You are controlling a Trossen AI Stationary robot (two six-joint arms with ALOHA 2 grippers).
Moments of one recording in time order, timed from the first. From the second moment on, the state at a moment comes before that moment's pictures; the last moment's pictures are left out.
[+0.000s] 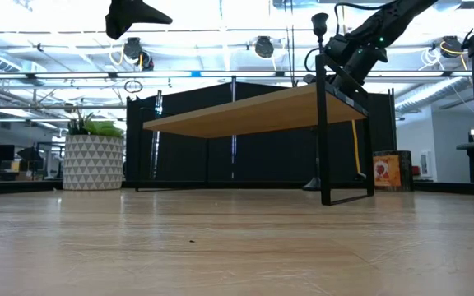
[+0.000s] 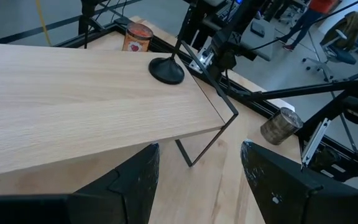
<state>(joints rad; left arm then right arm) -0.13 1.03 0.93 -0.29 -0.26 -0.55 -0.94 1.49 1.15 -0.55 -0.19 0.44</state>
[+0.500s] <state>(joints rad) -0.13 1.03 0.93 -0.29 -0.26 -0.53 -0.94 1.43 1.14 -0.57 -0.18 0.45</state>
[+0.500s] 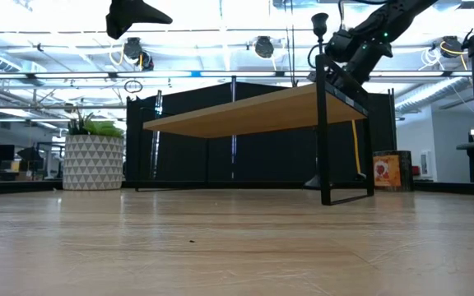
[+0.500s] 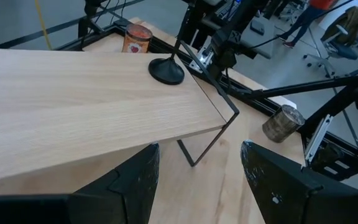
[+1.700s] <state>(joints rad) -0.13 1.03 0.93 -0.29 -0.26 -0.53 -0.94 1.32 1.14 -0.77 -0.27 0.47</state>
